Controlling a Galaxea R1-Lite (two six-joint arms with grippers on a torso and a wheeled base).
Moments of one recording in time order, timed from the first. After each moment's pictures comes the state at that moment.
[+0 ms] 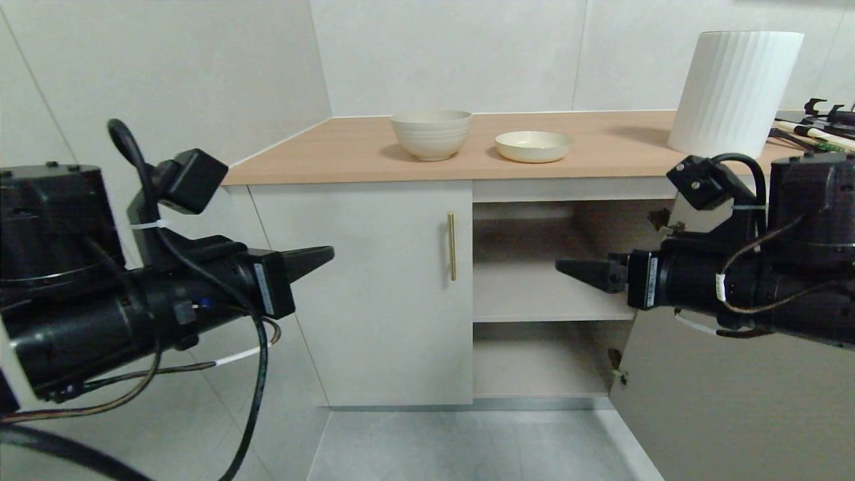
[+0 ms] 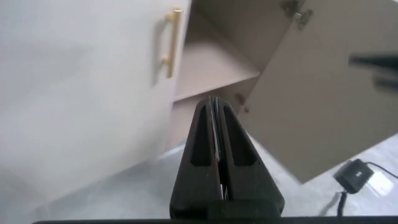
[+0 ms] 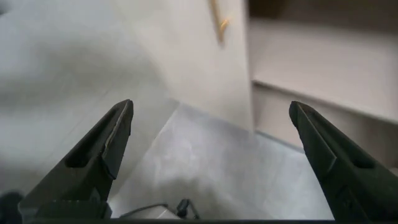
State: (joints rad) left arm -0.38 1.39 -0.73 -0.46 -0.19 -0.20; right arm 0.52 1.52 -0.89 -0.38 0.10 0.21
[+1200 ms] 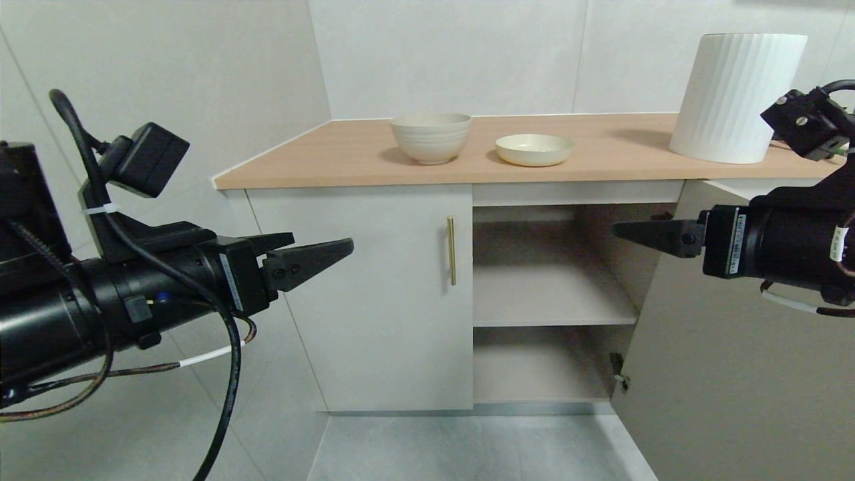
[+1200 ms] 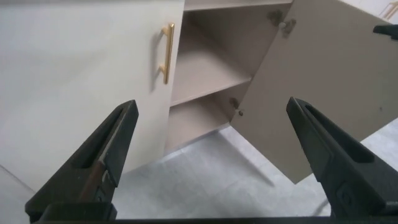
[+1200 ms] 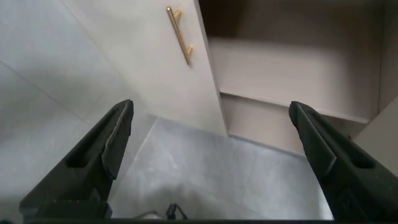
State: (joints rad) left arm -0.38 1.34 -0.76 -0.42 -0.23 -0.20; right arm 0.51 1.35 -1.01 -0.07 -0.04 0.22
